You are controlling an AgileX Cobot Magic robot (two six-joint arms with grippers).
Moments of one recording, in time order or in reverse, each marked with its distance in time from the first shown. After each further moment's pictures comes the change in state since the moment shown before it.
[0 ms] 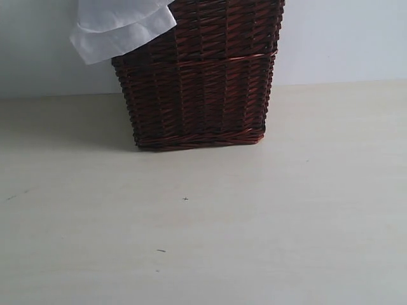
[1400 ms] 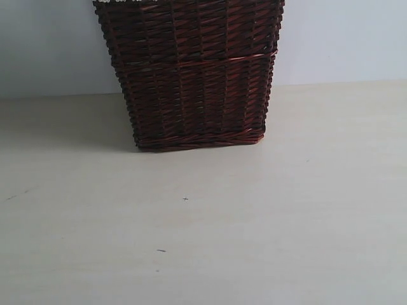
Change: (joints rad) left arm 0.000 -0.060 -1.221 0.492 0.458 -0.330; right arm 0.000 0.000 0.000 0.000 0.000 0.000
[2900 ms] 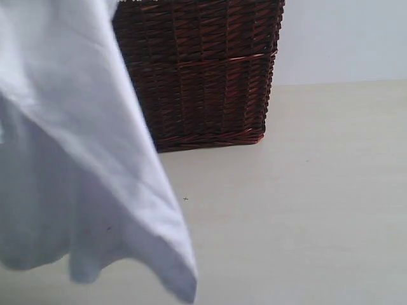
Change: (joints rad) left arm -0.002 -0.203 0.388 0.309 -0.253 -0.007; right arm 0.000 0.000 0.000 0.000 0.000 0.000
